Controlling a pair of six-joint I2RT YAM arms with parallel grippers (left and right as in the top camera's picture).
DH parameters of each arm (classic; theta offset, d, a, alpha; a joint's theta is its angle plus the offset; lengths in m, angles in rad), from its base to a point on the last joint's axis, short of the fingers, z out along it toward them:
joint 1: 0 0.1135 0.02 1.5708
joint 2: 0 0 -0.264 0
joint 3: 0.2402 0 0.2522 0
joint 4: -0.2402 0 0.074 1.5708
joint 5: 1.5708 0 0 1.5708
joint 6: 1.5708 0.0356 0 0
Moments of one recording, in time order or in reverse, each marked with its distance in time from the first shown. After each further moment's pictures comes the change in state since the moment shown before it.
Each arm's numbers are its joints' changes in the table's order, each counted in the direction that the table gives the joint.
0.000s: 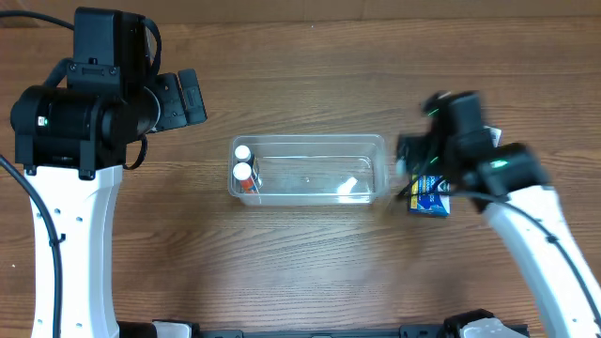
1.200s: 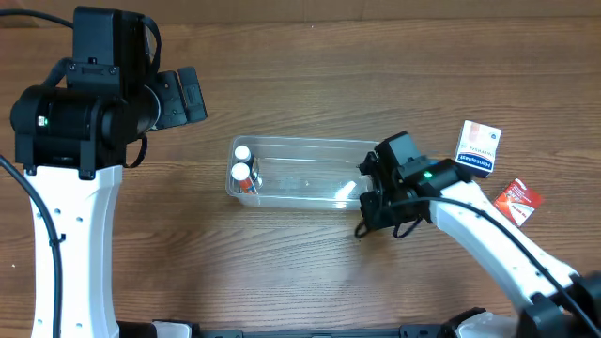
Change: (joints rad) left arm 0.000 0.000 0.000 0.012 0.000 0.000; right arm 0.225 -0.164 -0.316 0.076 -0.336 -0.117
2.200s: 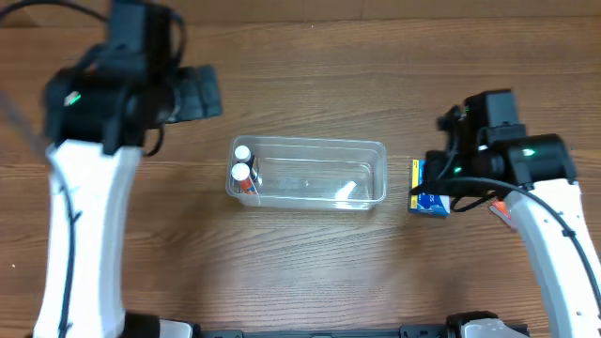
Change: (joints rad) left arm -0.039 -0.048 -0.012 0.035 0.006 0.000; right arm -0.295 0.143 0.323 -0.361 0.059 0.004
